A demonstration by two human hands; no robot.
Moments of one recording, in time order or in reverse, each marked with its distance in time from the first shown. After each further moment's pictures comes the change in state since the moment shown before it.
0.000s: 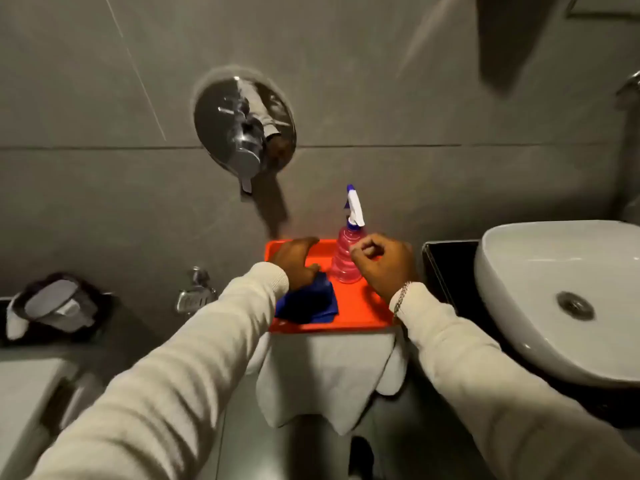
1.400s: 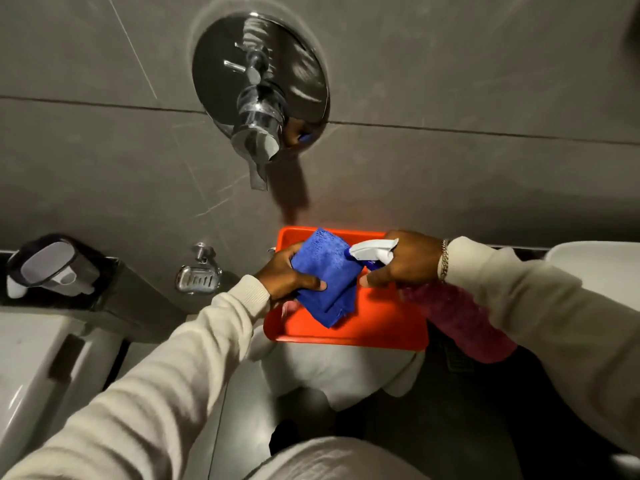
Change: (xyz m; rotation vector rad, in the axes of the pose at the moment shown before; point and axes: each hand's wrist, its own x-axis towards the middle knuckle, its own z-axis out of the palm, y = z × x) left_hand 0.015 -0.062 0.021 -1.070 -0.090 -0.325; right_hand 0.099 0.008 0.024 -0.440 -1.216 -0.122
